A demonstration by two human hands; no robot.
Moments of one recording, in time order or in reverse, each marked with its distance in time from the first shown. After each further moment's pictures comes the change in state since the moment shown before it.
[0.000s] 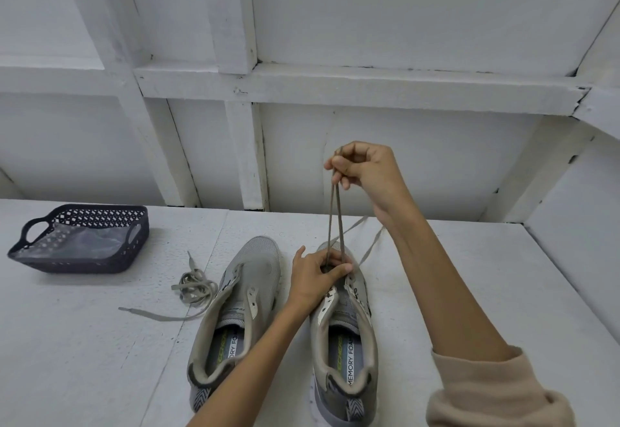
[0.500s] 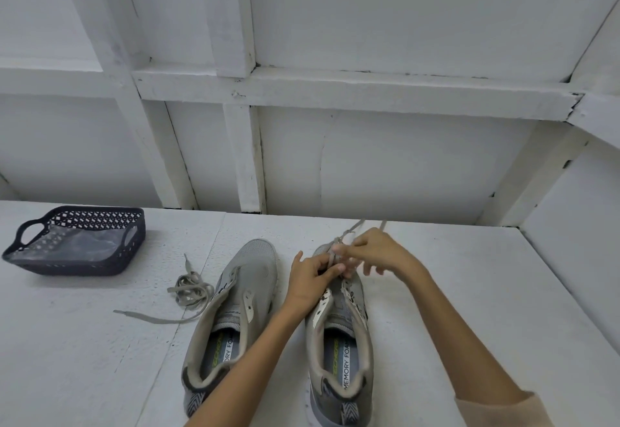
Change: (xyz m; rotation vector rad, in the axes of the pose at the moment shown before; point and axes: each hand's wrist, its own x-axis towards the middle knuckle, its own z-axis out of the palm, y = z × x) left_hand 0.001 -0.001 0.000 0.024 -0.074 0.005; right_hand -0.041 0.078 -0.037 -0.832 -0.274 0.553
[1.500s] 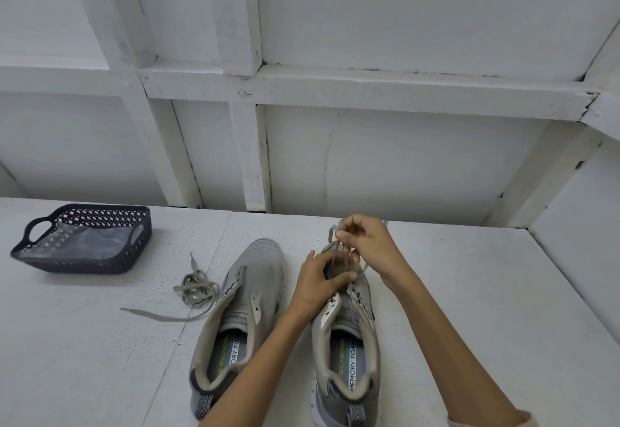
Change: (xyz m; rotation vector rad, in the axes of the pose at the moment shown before) left_hand -0.004 0.003 -0.002 -0.108 -0.008 0.024; right_hand -0.003 -0.022 0.023 0.611 0.221 -0.275
